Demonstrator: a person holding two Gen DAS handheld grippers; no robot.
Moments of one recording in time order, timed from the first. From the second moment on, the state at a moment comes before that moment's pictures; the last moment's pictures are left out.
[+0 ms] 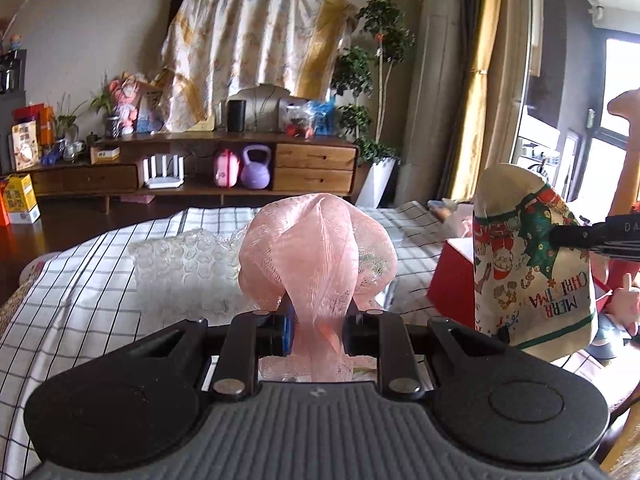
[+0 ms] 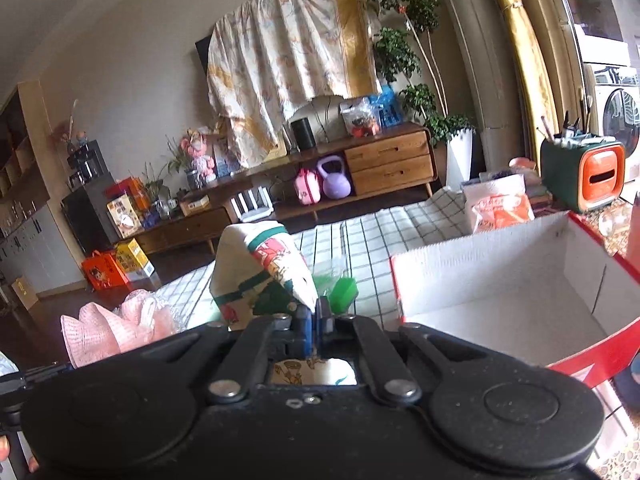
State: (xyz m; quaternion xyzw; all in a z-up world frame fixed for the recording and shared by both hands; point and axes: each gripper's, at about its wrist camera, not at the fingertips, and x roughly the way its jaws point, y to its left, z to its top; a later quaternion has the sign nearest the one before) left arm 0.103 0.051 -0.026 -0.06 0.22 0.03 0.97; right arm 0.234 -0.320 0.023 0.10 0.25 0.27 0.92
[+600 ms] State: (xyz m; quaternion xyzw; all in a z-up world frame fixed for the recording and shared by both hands) left arm 0.100 0.057 -0.078 -0.09 0.33 0.02 0.94; right arm 0.239 -0.360 0.025 0.12 0.23 0.25 0.93
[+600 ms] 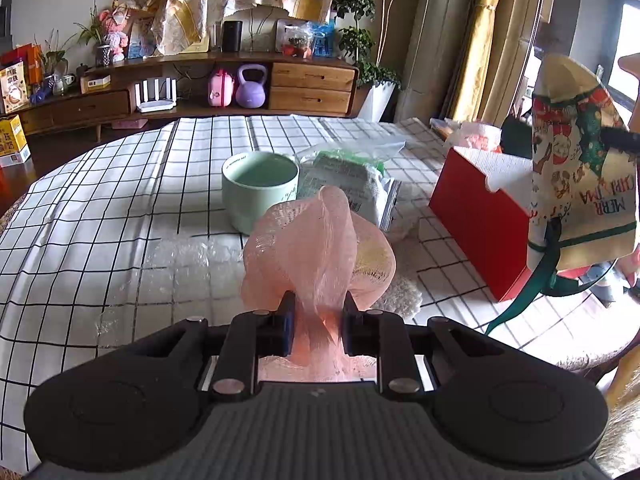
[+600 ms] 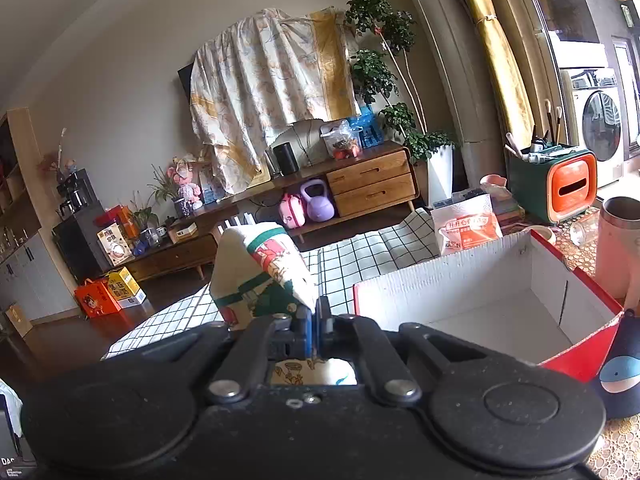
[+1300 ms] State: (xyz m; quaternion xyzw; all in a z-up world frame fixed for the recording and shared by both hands) left arm 0.160 0.031 0.057 -0.08 0.22 -0.06 0.97; right arm 0.276 -0.419 0.079 0.13 0.18 0.19 0.96
